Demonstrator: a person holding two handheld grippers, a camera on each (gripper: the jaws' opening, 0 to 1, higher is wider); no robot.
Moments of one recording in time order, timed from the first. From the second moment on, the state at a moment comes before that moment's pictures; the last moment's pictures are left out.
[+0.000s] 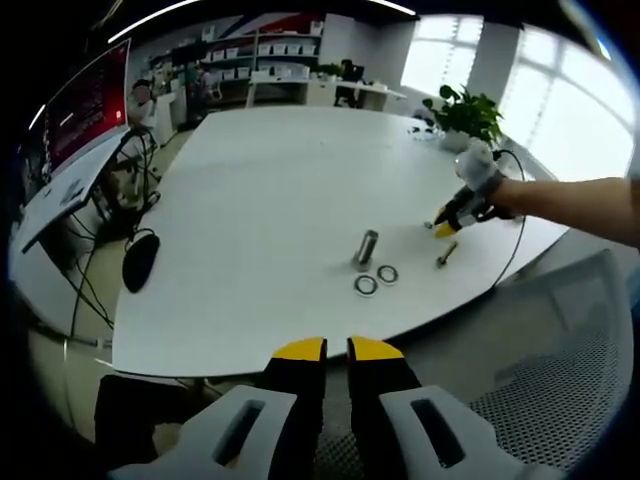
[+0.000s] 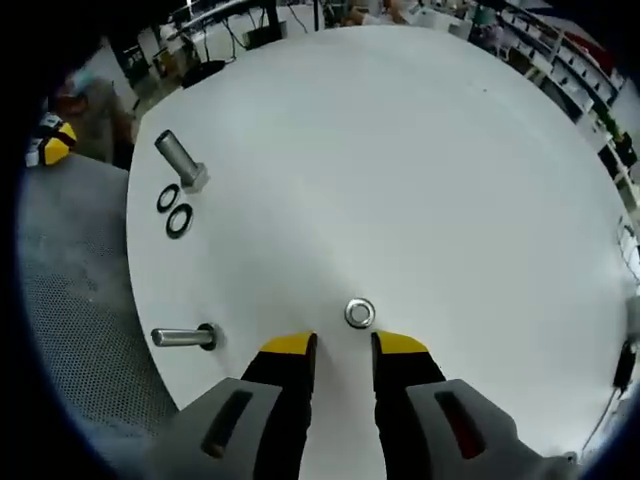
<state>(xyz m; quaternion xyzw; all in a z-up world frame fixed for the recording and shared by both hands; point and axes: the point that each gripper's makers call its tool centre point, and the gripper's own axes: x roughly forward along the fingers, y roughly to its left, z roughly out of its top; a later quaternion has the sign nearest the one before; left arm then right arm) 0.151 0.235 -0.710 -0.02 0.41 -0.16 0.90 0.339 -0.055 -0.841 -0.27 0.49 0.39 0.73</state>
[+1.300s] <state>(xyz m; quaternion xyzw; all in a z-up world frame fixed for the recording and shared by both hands) 0.151 0.234 -0.709 -0.02 0.41 -0.16 0.90 0.329 -0.055 -0.837 -0.37 0.40 0.42 0.72</state>
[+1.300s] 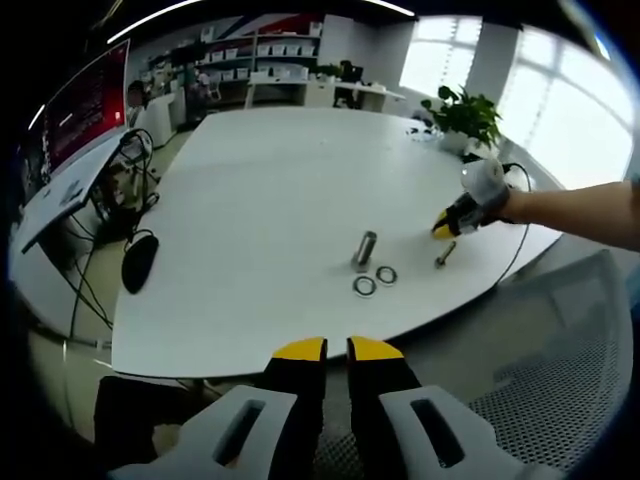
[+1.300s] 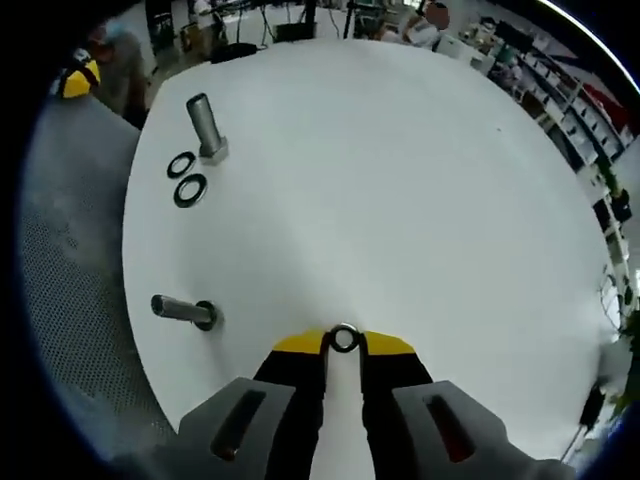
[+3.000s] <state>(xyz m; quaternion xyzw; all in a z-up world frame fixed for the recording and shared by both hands) 0.152 0.233 -0.709 -0.02 0.41 -0.16 0.90 0.253 -0.009 -0.783 -0.35 0.43 0.52 0.65</state>
